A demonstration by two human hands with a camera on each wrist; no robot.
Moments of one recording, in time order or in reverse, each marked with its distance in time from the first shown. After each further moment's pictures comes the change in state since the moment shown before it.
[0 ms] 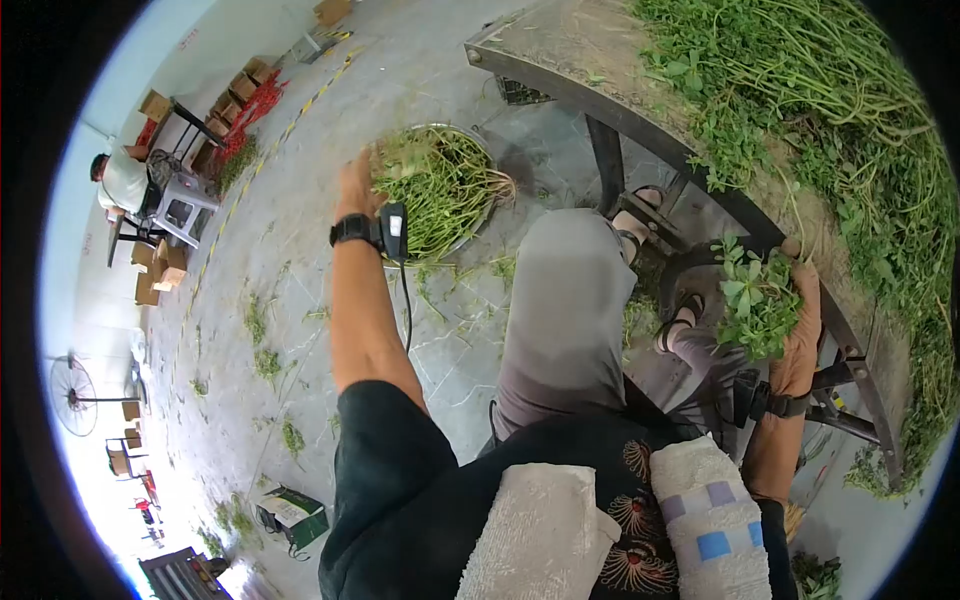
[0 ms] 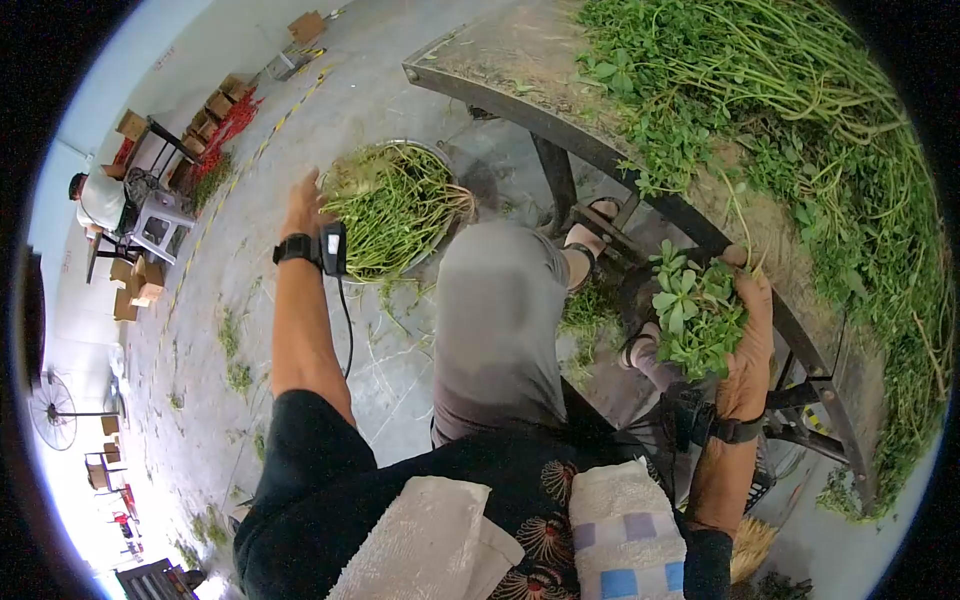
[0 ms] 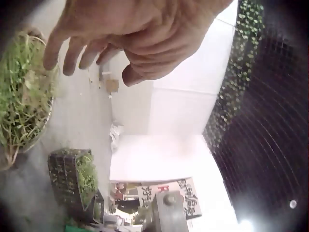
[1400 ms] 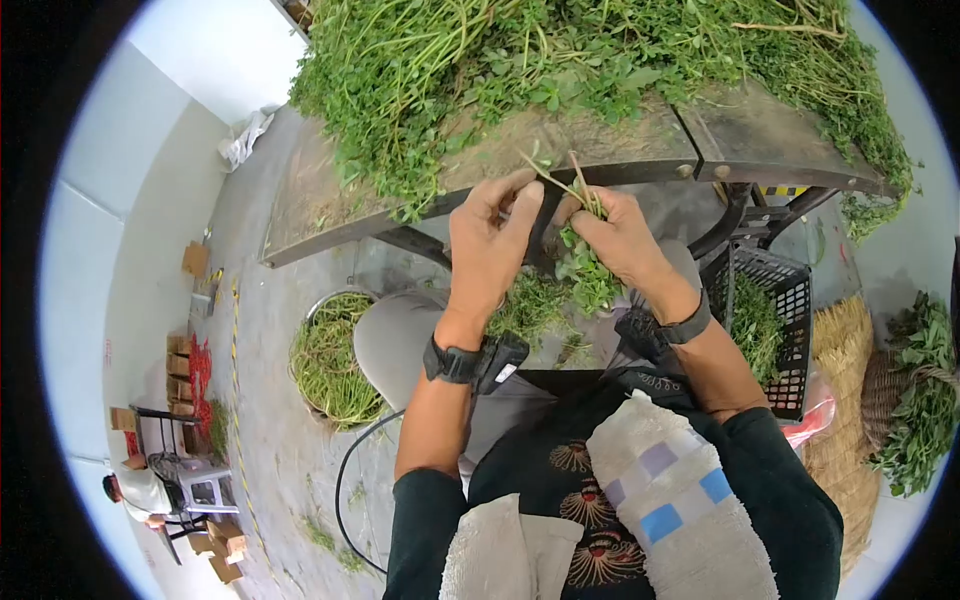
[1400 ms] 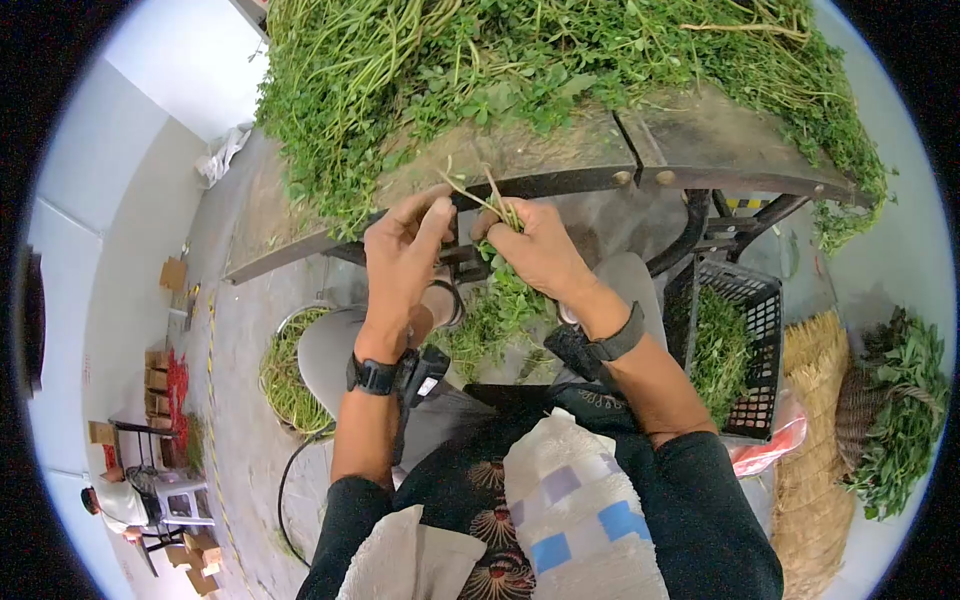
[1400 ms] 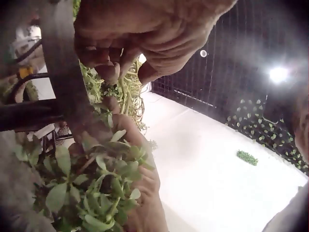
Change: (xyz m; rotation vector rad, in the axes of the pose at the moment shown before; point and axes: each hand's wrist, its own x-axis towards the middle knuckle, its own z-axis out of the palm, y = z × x) left_hand -0.410 -0.032 0.233 0.118 -1.271 0.787; right_hand -0.045 -0.015 -0.034 -0.485 0.023 -0.362
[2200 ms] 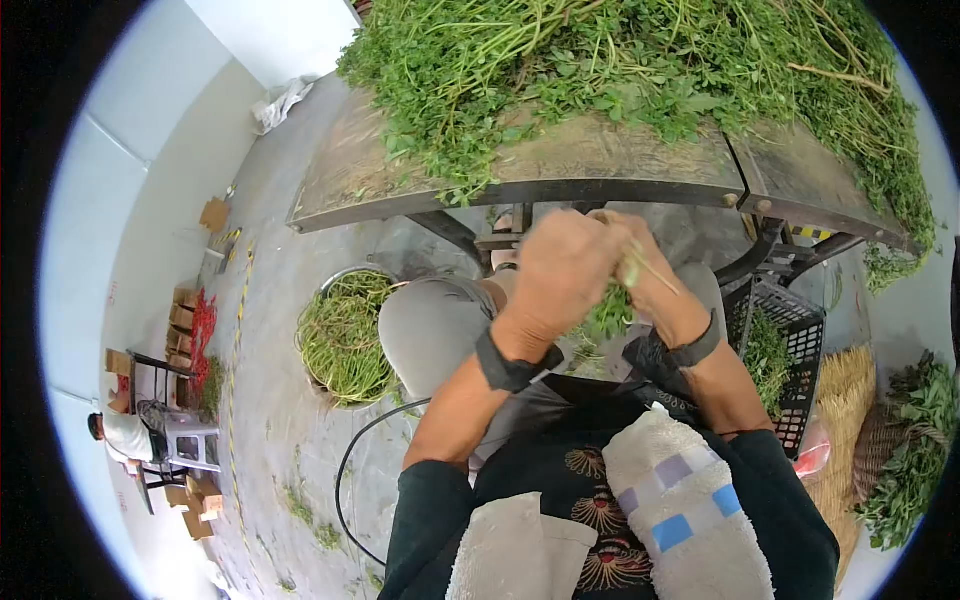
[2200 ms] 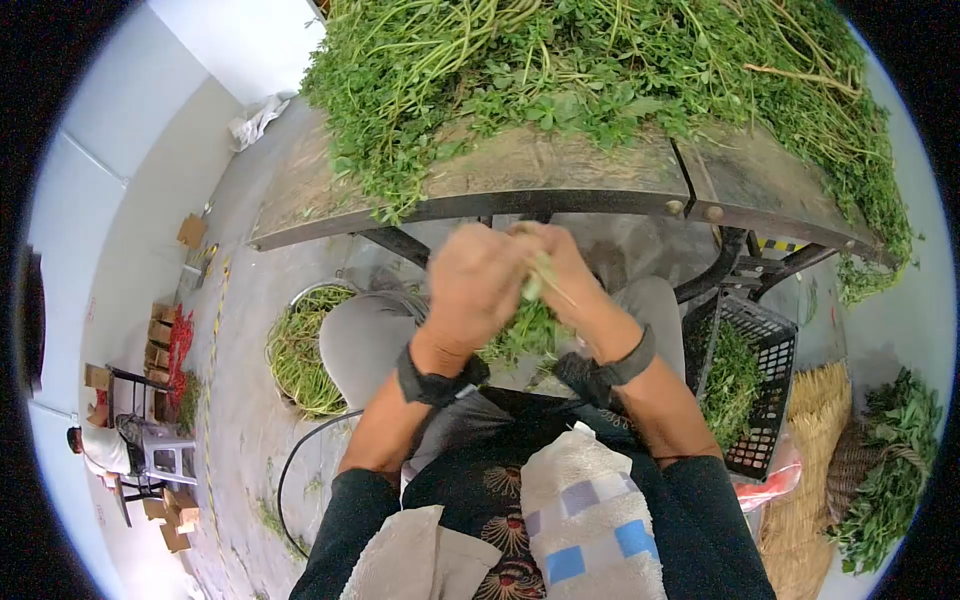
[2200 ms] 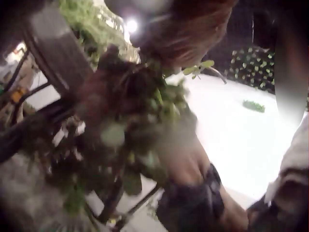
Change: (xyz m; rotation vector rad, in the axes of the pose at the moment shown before) left_hand -0.020 0.001 0.002 0.687 0.114 0.822; right_hand -0.001 0.009 0.033 0.343 -0.134 0.140
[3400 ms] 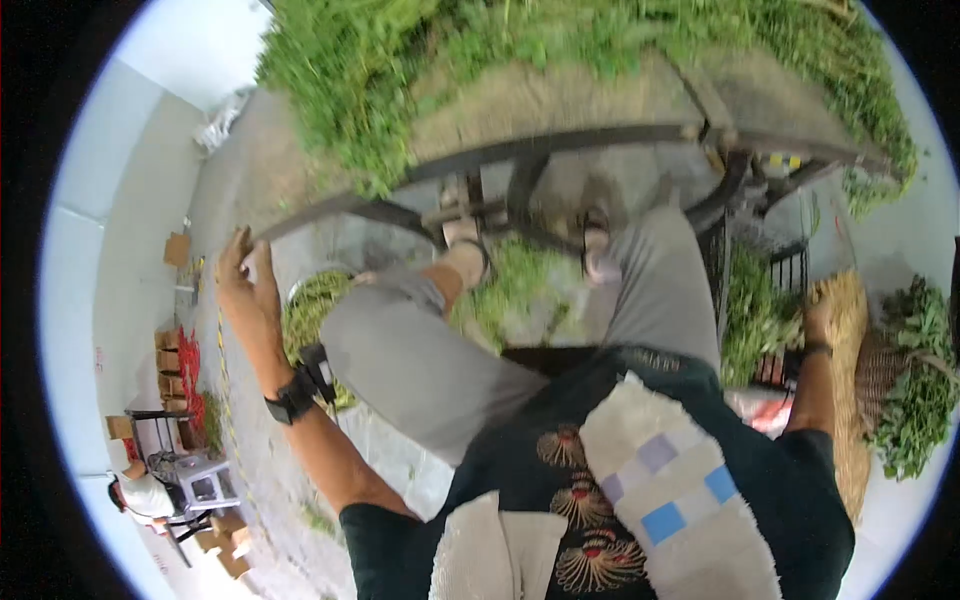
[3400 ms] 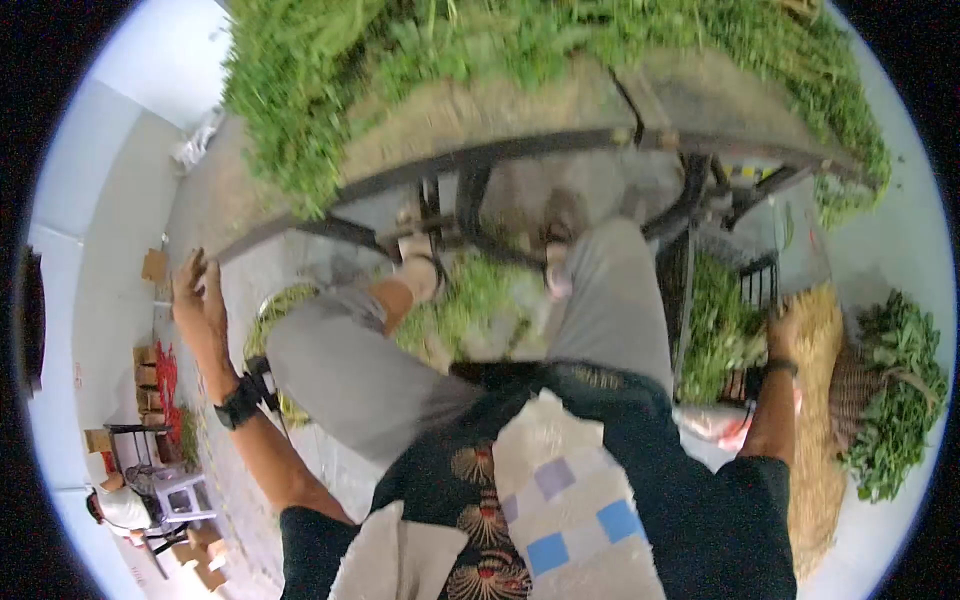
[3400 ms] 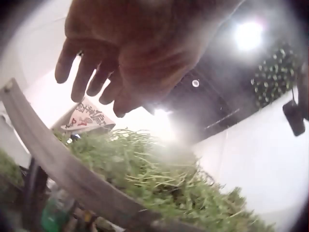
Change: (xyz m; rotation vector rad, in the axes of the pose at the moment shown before) left_hand -0.043 -0.132 -0.174 0.493 -0.061 -0.659; right_hand -0.341 0.064 -0.454 -1.563 0.968 0.506
